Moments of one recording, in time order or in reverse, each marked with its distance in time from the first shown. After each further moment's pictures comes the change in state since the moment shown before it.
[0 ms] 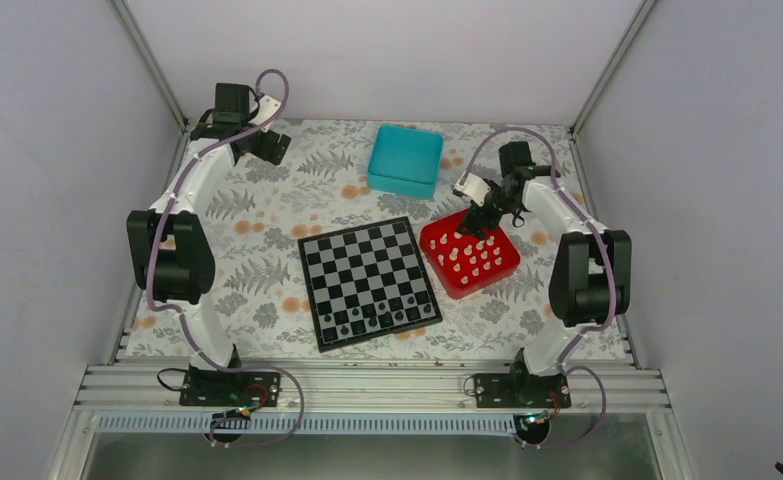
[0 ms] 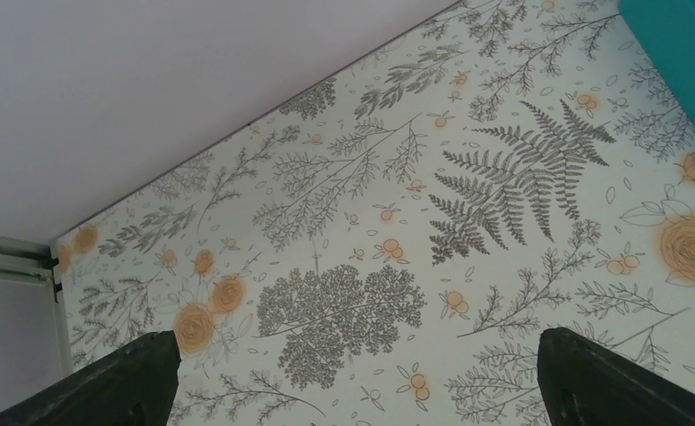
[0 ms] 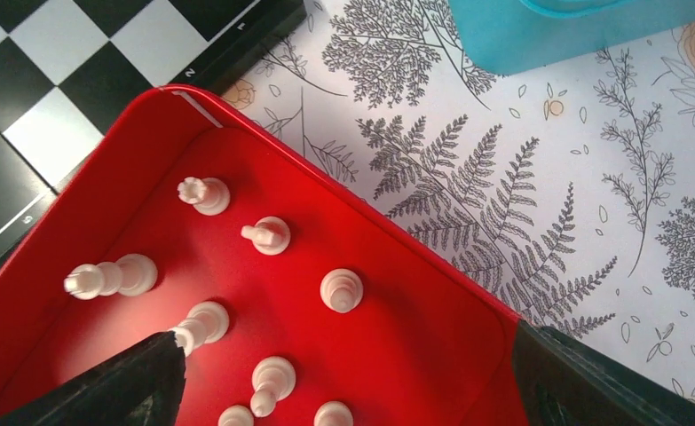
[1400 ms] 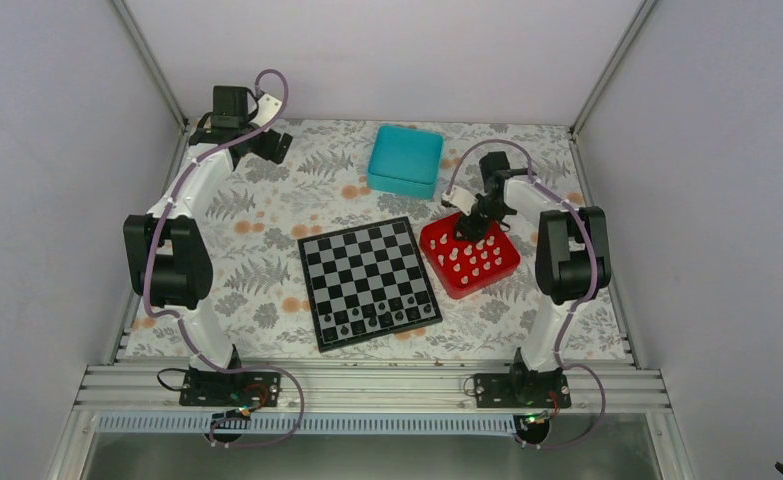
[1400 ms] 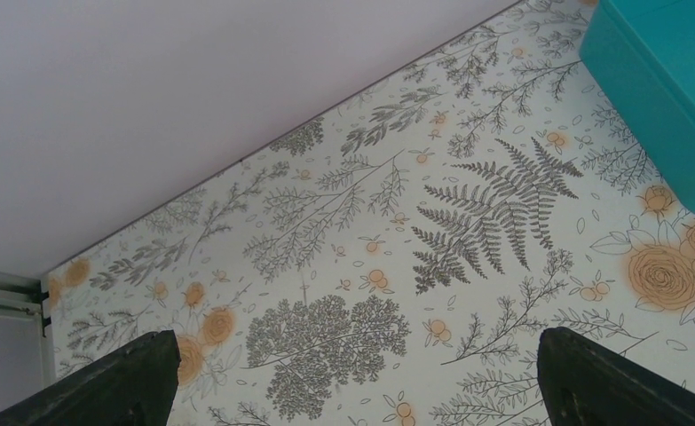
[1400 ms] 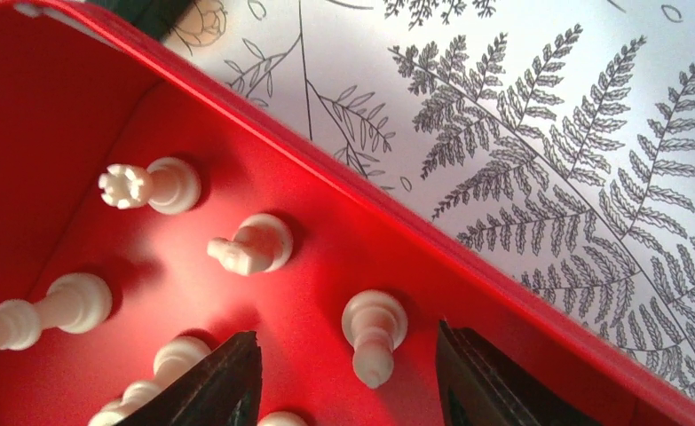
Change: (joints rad) left arm 0.000 -0.052 -0.073 0.089 0.059 -0.008; right arm 0.049 0.182 0.017 0.017 0.073 0.080
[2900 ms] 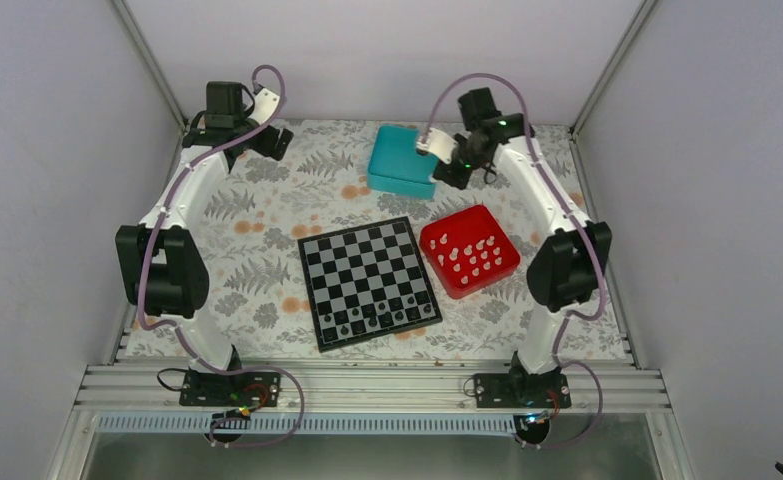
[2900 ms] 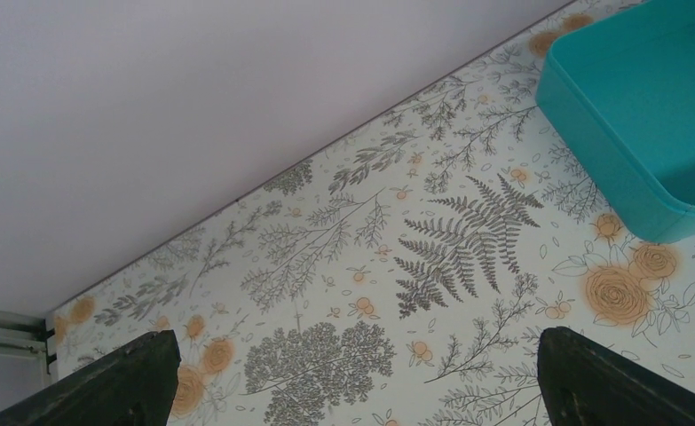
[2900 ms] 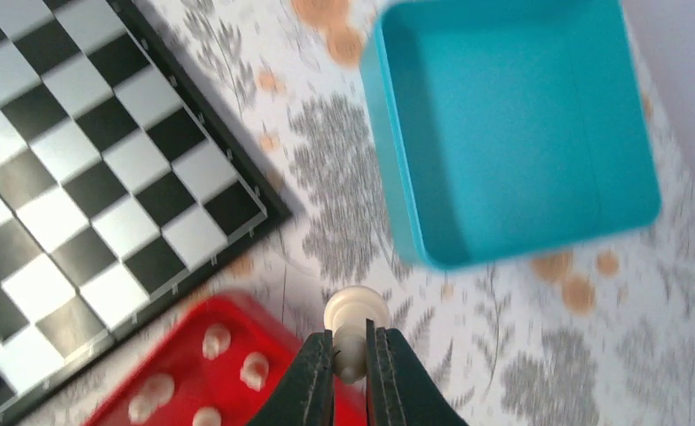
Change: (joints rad) left arm 0.000 -0.063 -0.014 0.012 0.061 0.008; right arm 0.149 -0.058 0.504 -0.293 0.051 0.019
